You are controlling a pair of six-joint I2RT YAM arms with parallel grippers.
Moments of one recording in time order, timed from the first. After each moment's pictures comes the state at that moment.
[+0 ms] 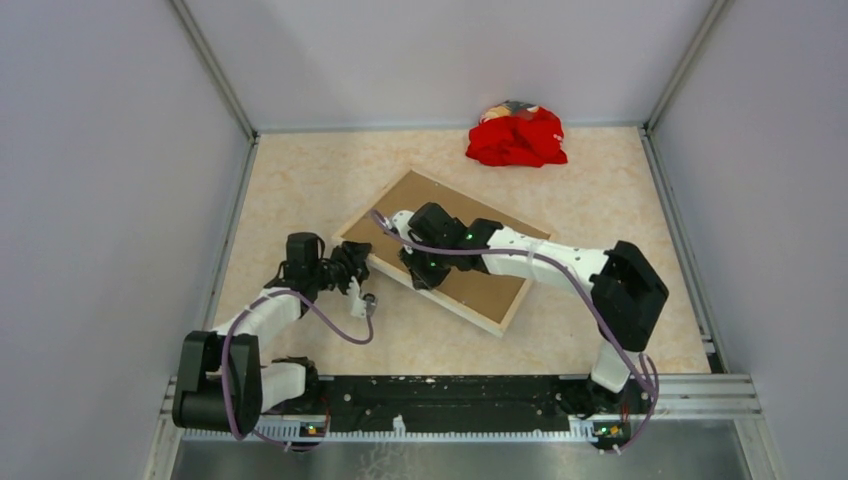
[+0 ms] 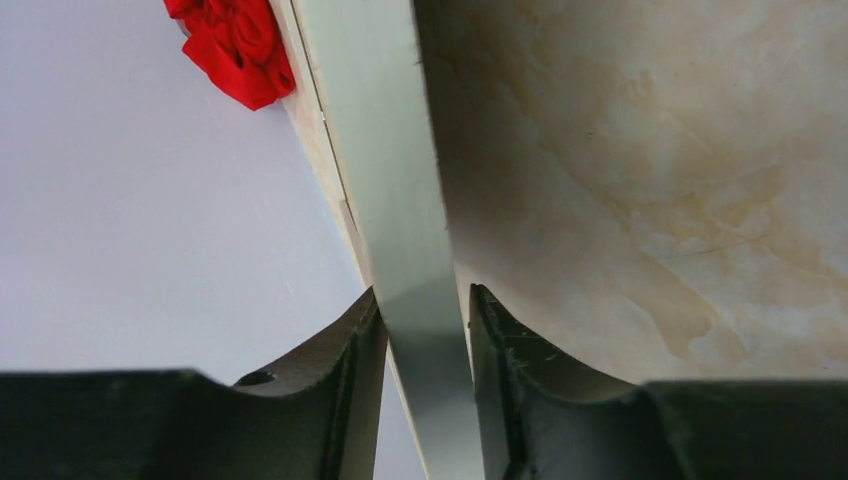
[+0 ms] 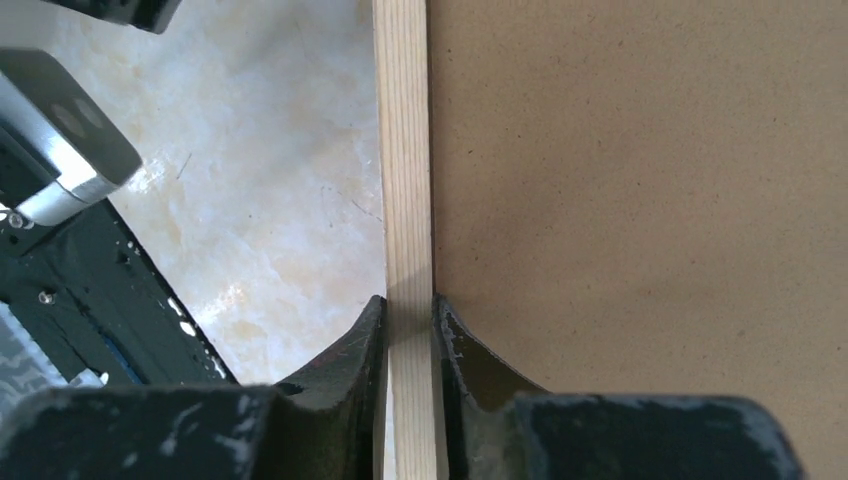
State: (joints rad) left arm -0.08 1.19 0.42 0.03 0.73 2.07; right arm 0.98 1.76 1.34 -0.51 -0.15 0.06
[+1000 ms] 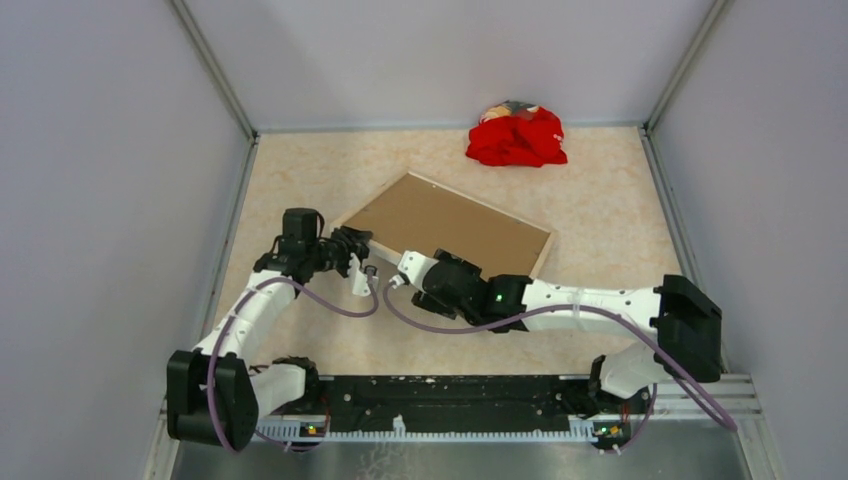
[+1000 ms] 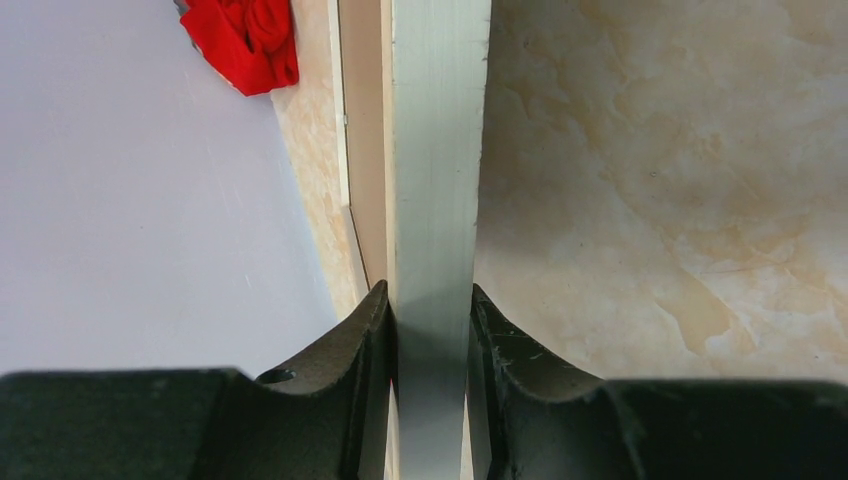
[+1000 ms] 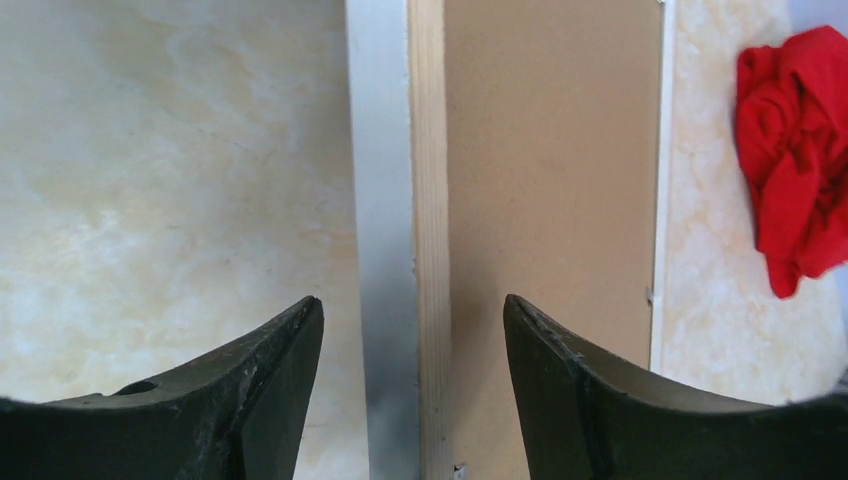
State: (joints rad) left arm -0.13 1.13 0.68 -0.33 0.73 1.83; right arm 1.23 1.45 1.04 -0.39 0.46 -0.19
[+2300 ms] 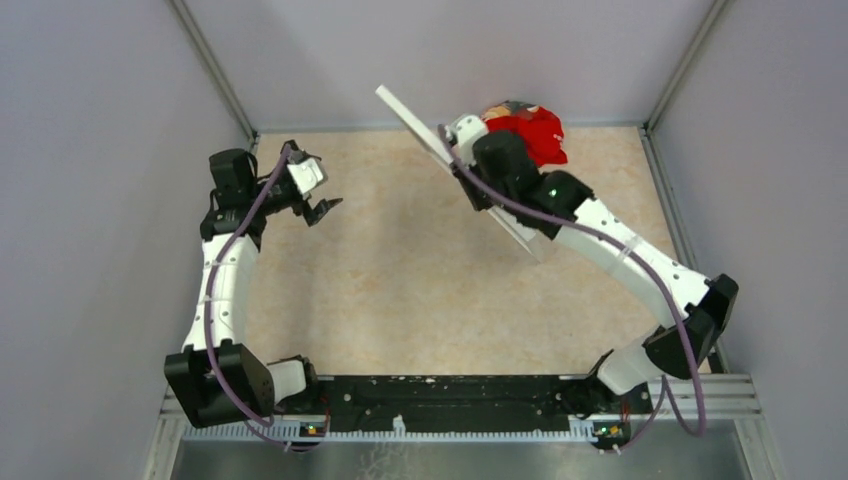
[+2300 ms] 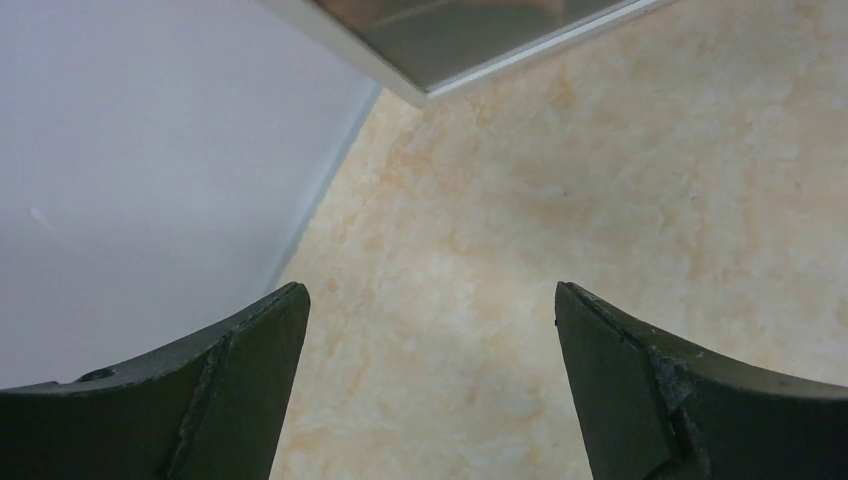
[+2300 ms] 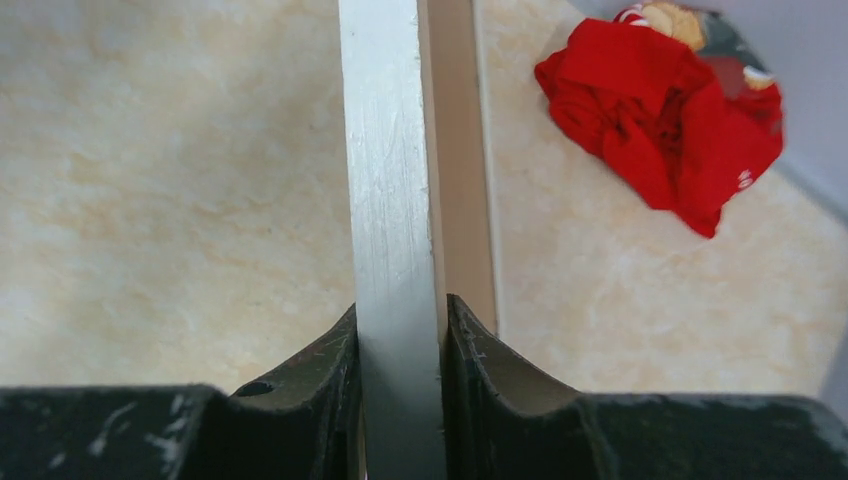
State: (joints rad) left arm 0.16 1.22 1.13 -0.38 0.98 0.98; right arm 0.87 1.47 1.56 -0.65 0.36 -0.13
